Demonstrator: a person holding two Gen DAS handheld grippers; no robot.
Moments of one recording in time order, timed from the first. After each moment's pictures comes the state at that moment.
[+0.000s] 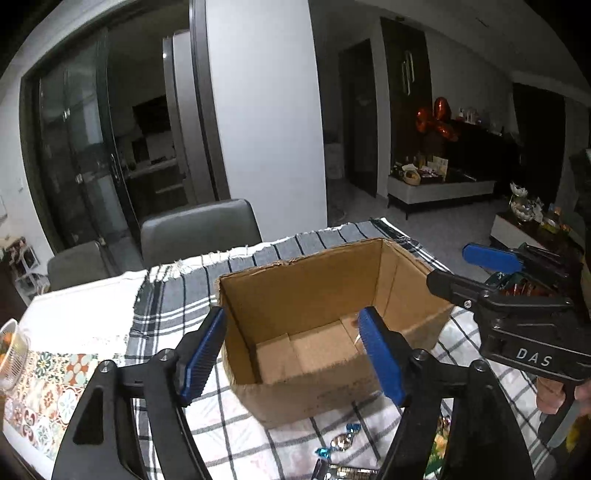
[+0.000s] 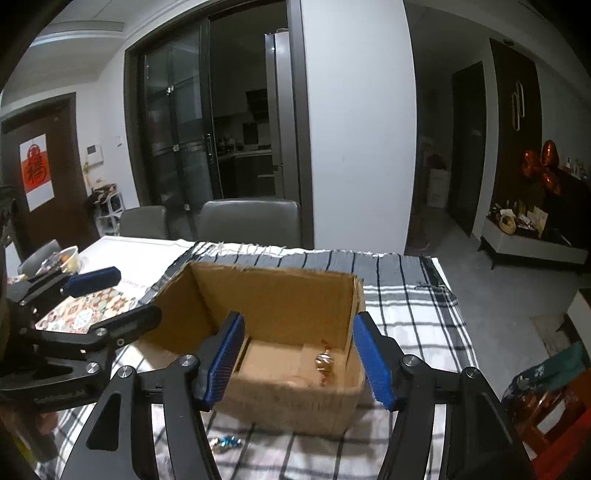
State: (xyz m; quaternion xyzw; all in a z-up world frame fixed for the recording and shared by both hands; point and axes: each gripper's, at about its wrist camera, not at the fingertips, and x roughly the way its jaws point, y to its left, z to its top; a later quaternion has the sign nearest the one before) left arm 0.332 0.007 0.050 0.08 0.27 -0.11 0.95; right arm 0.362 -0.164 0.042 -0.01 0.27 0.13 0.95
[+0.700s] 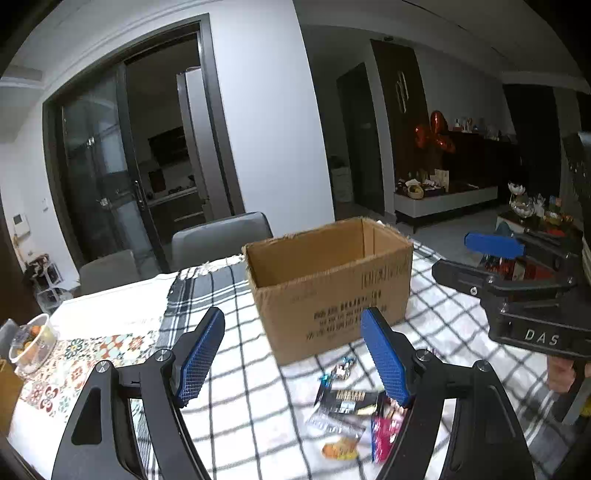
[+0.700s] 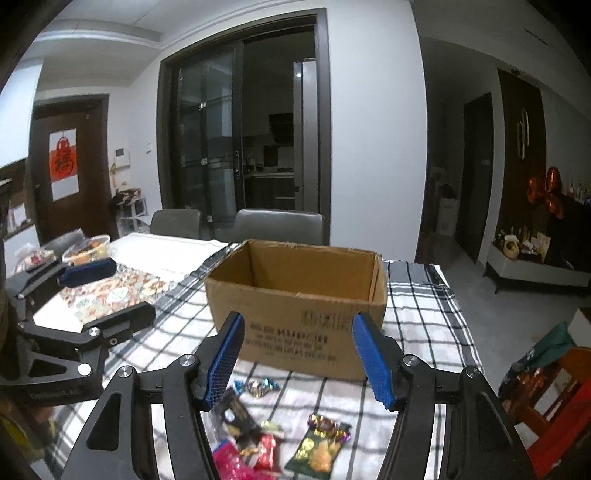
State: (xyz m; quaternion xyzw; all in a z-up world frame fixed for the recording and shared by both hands) left arm 0.192 0.026 0.031 0.11 0.21 -0.08 0.97; right arm 0.233 -0.150 0.031 -0.04 0.20 0.15 0.97
